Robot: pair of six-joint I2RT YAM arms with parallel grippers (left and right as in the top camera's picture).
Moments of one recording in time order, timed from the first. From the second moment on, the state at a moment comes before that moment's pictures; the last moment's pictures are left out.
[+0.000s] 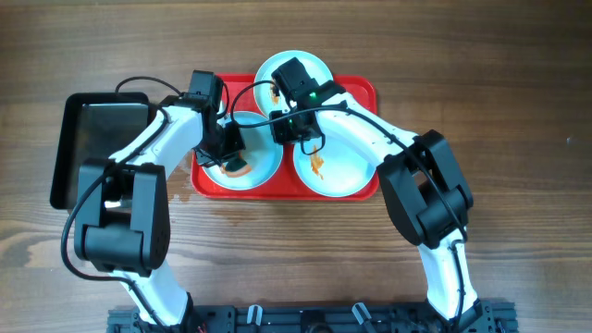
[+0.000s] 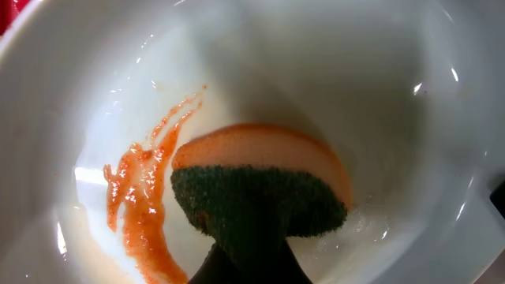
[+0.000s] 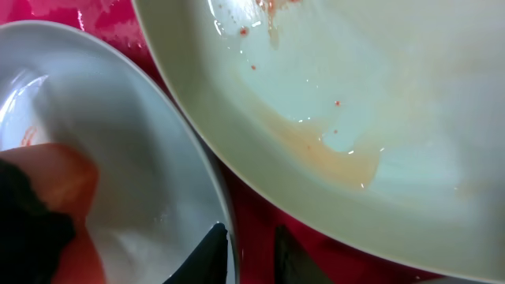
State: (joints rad) left arm -0.16 1.92 1.20 -0.73 0.18 -0.45; right arm 0.60 2.22 1.64 -0.64 -0.21 0.40
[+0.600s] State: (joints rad) left arm -0.15 1.89 1.20 -0.74 0.20 -0.45; right arm 0.65 2.21 1.55 -0.50 -0.20 0.54
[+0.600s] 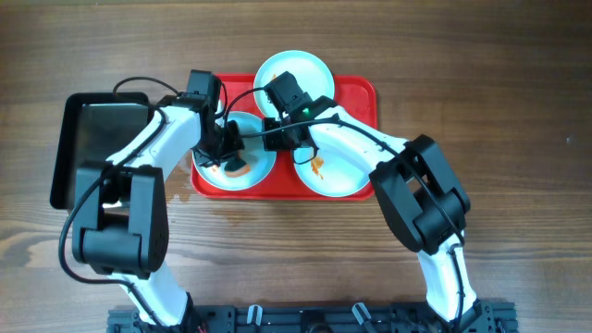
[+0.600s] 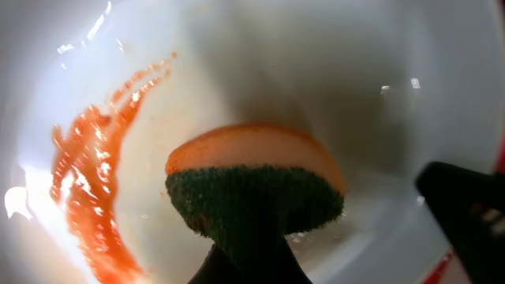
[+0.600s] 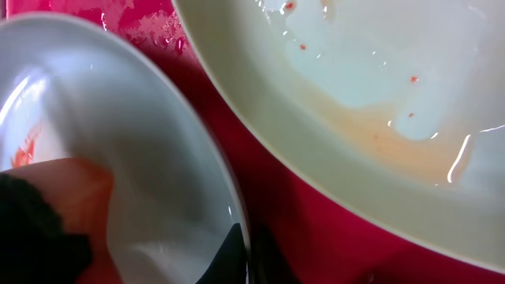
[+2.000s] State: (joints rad) left arm -0.27 1.89 1.17 -0.59 0.18 -0.50; right arm 0.65 2.17 1.56 -0.67 -0.10 0.62
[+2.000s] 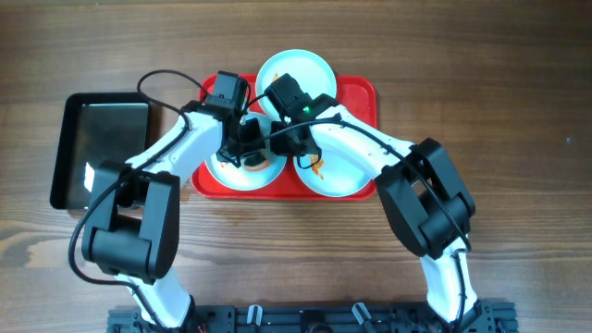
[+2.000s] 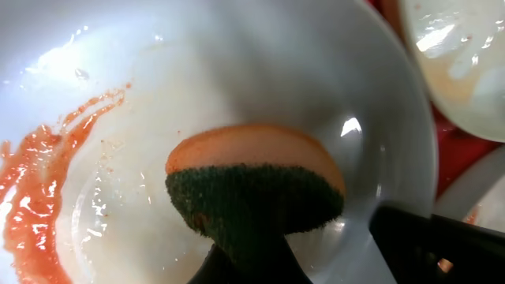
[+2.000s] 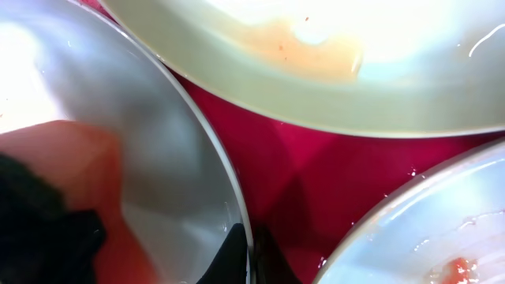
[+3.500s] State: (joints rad) left arm -0.27 1.94 1.20 -0.53 -0.02 -0.52; right arm 0.65 2.17 1.56 -0.67 -0.08 0.63
